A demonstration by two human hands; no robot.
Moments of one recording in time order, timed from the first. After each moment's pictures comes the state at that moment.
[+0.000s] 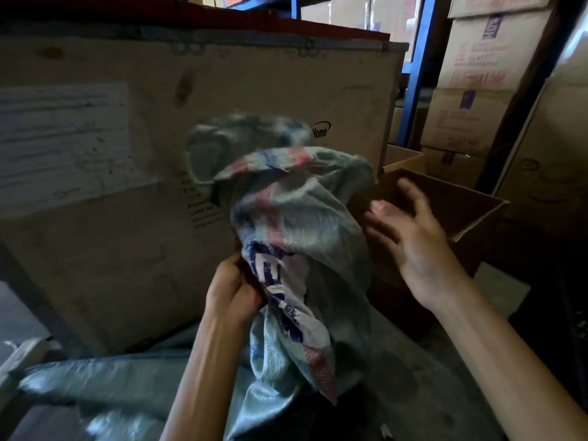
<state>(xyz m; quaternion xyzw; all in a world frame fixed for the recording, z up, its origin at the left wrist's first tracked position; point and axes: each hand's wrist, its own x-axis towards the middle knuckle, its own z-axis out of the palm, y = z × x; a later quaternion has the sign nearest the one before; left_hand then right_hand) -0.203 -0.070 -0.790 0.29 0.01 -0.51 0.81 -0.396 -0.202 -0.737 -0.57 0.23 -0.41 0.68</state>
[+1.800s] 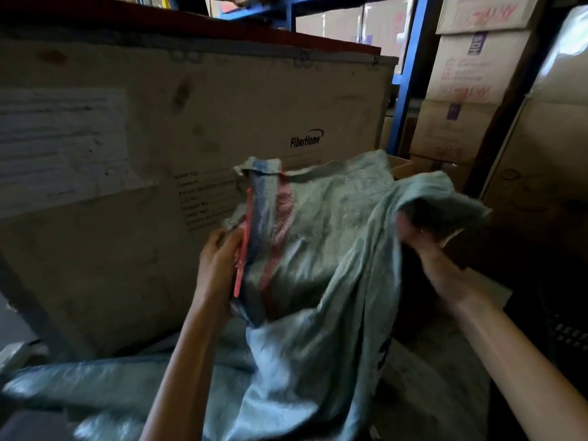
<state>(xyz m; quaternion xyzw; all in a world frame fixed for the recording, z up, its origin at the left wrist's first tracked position) -0.186 -0.068 -0.794 0.57 -0.22 -0.22 0.76 -0.429 -0.231 -0.757 -0.64 0.21 -0.31 0.67</state>
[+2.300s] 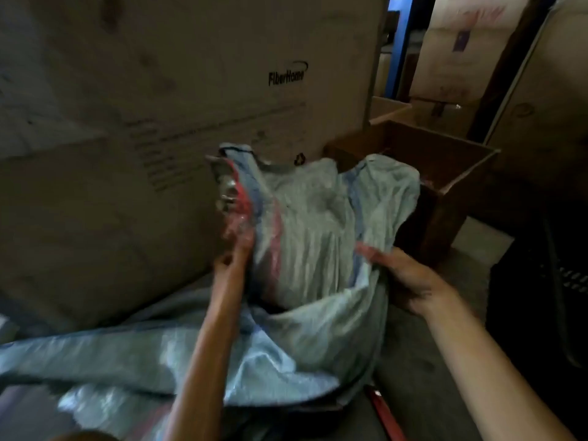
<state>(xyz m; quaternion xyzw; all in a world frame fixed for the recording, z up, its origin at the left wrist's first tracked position) -0.216 -0.090 -0.877 0.66 -0.13 -0.27 0.69 -0.428 -0.241 -0.859 -0.51 0.33 -0.20 0.77</state>
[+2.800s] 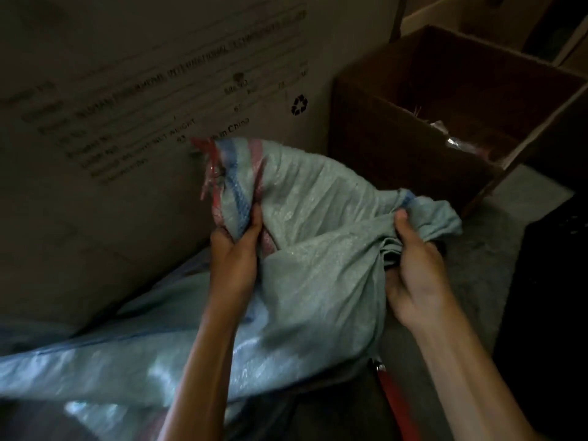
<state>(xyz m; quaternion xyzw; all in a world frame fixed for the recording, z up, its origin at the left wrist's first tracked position) -0.196 -0.159 -0.867 0.71 -0.15 -0.22 0.65 -0.372 -0.266 -0.855 -0.25 0.46 -0.35 0.77</state>
